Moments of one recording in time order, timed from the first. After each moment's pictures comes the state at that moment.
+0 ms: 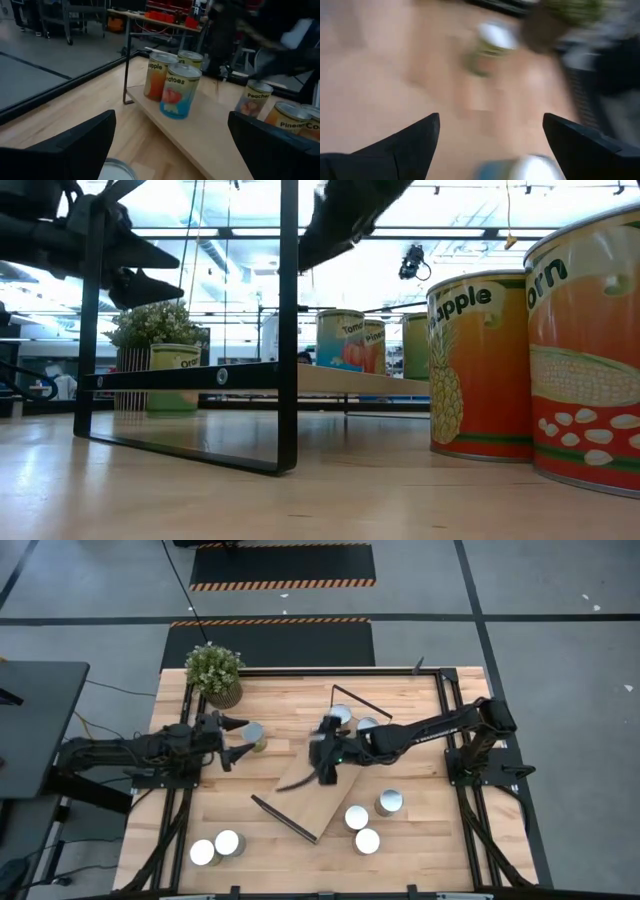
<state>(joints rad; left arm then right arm) 0.04 0.25 0.13 0.00 -0.29 -0.22 0.15 1.77 1.41 -0.38 0.38 -0.10</state>
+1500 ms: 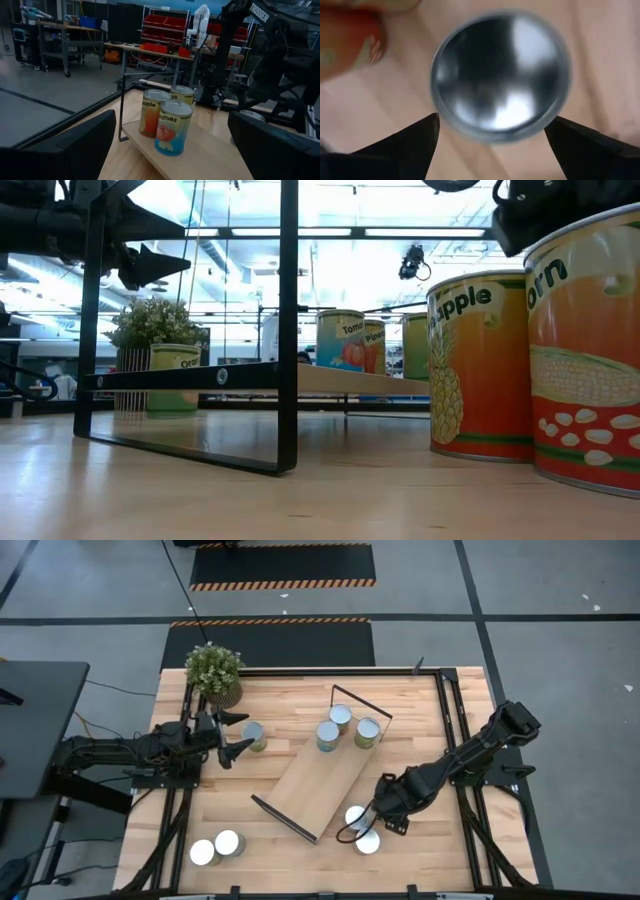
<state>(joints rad) 0.04 0.28 0.13 0.20 -0.28 -0.14 0.50 1.63 1.15 -1.10 0.00 0.97</state>
